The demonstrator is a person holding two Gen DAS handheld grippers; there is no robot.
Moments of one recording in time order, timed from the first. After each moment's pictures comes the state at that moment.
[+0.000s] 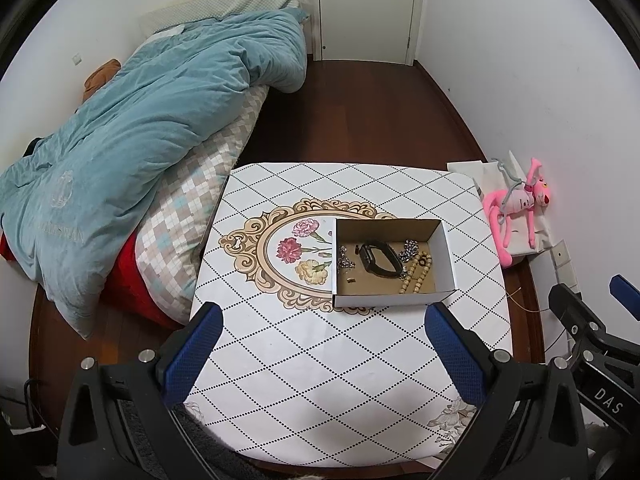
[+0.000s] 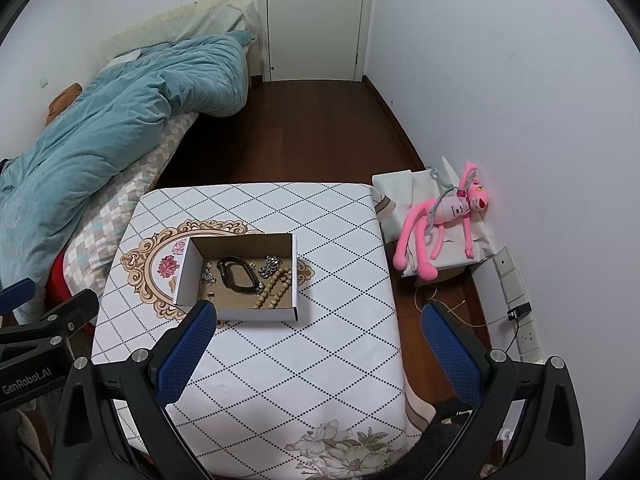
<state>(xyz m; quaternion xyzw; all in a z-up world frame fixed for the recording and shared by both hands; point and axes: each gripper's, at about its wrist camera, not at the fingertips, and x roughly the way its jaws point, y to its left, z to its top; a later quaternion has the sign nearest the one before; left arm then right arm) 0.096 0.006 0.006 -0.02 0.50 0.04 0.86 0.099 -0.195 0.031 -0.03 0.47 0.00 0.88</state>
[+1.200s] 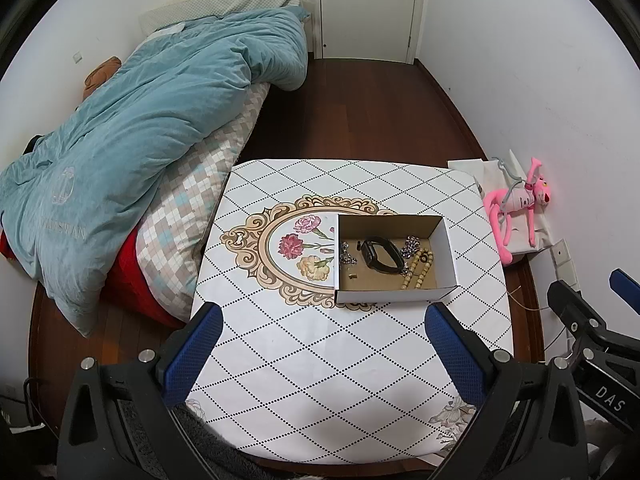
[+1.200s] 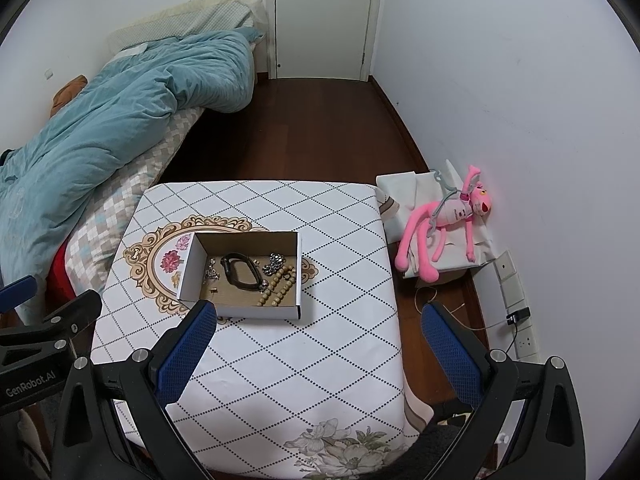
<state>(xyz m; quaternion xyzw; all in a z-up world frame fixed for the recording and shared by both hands) 0.094 0.009 0.006 -0.02 0.50 0.04 0.86 0.098 -0.190 0.033 -0.04 0.47 0.01 0.88</state>
